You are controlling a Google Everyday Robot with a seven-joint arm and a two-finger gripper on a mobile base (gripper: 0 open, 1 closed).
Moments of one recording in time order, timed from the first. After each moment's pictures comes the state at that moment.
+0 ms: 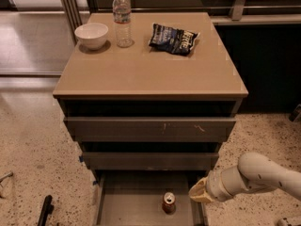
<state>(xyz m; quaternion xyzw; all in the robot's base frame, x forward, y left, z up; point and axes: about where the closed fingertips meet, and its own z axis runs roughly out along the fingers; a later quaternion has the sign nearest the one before) 0.422 -0.169 0.458 -0.57 0.74 0.25 0.23</state>
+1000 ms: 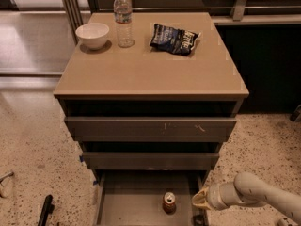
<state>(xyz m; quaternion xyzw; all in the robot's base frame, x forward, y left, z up) 0.449 -0.205 0.307 -0.59 0.73 0.23 0.27</state>
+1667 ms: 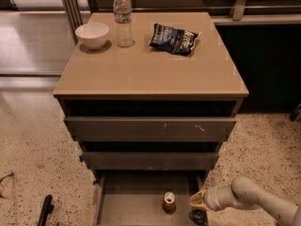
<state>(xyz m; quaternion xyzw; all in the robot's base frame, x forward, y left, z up) 0.466 -0.207 0.242 -0.57 0.73 0.25 0.29</state>
